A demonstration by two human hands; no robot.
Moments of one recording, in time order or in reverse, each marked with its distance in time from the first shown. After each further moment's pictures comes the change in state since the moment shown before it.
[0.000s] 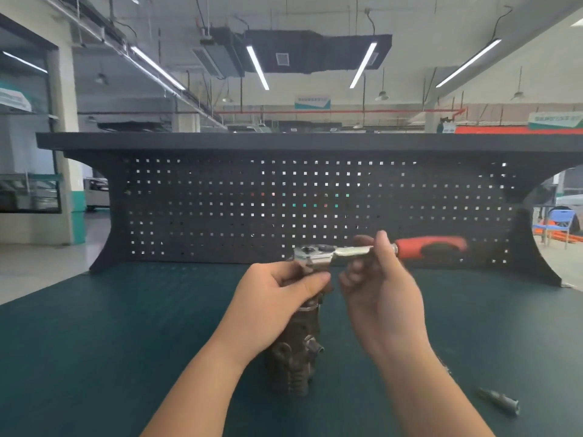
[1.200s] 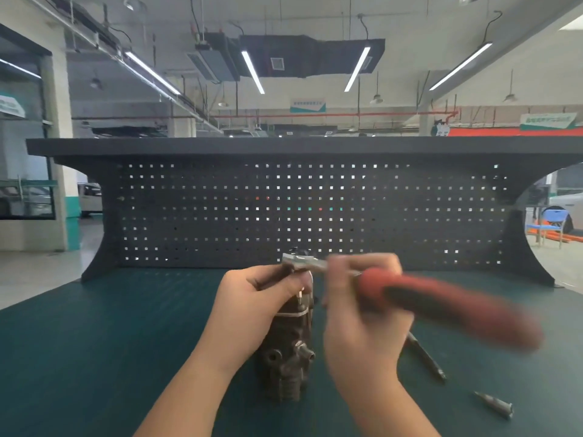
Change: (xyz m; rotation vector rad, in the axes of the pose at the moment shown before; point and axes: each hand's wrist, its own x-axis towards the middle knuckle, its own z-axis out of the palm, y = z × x) left_hand -0.002 0.000 -0.002 -0.103 0.059 0.067; right_hand -0.027 0.012 0.012 -0.525 -0.115 -0.747
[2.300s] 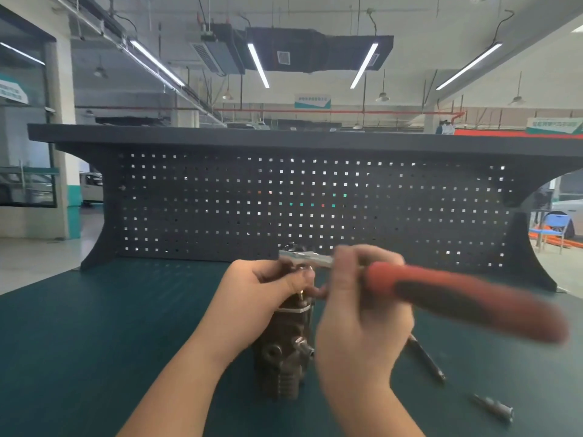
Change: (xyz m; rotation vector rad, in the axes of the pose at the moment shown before) left_hand 0.001 0.009 -0.001 0.064 -0.038 -0.106; right_hand -0.005 -0.003 0.003 -0.063 -0.036 0.000
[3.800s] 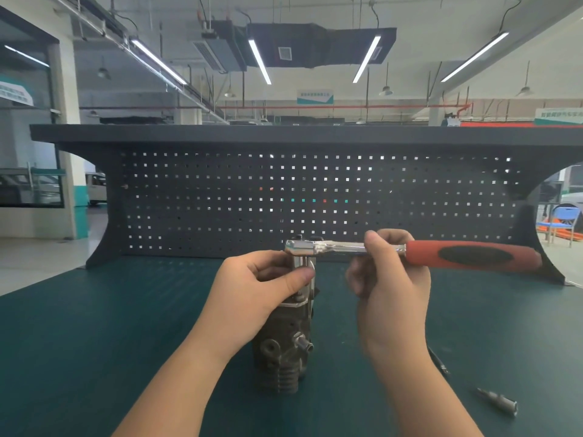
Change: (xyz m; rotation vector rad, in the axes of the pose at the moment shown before) left_hand 0.002 -0.012 -0.001 -0.047 0.049 0.071; right_hand 0.032 0.015 -0.027 0.342 0.015 0.468
